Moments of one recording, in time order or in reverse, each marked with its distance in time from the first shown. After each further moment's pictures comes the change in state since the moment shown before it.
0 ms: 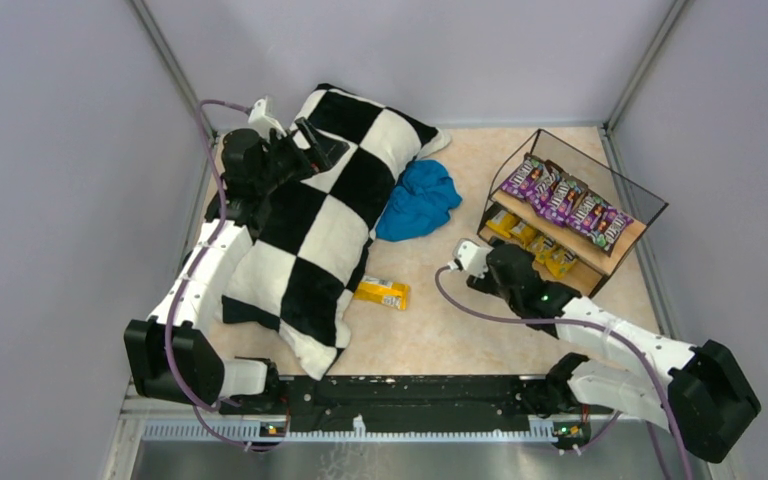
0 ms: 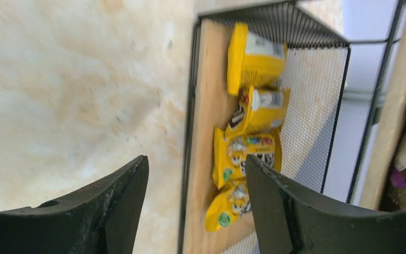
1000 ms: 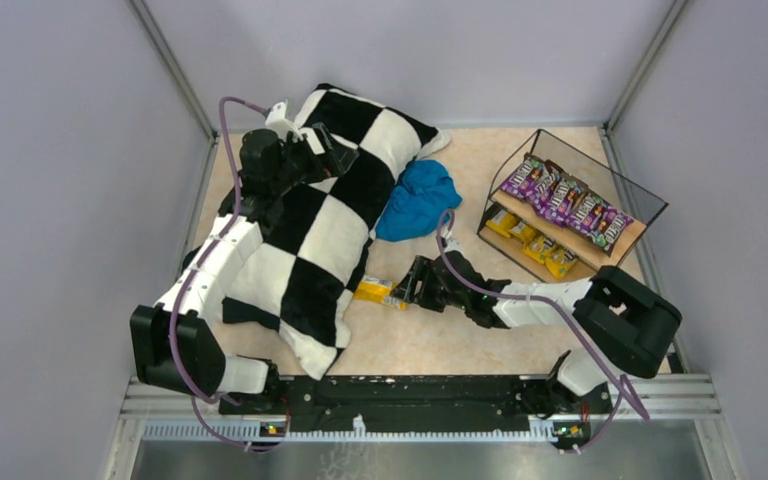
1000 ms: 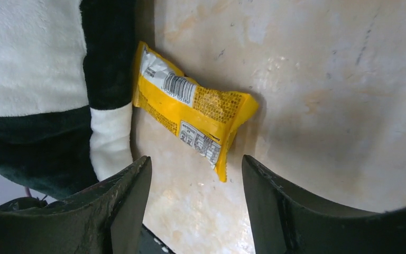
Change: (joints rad) left arm -0.062 0.050 0.004 -0.027 -0.093 0.092; right arm 0.229 0.485 0.111 0.455 -0.419 1.763
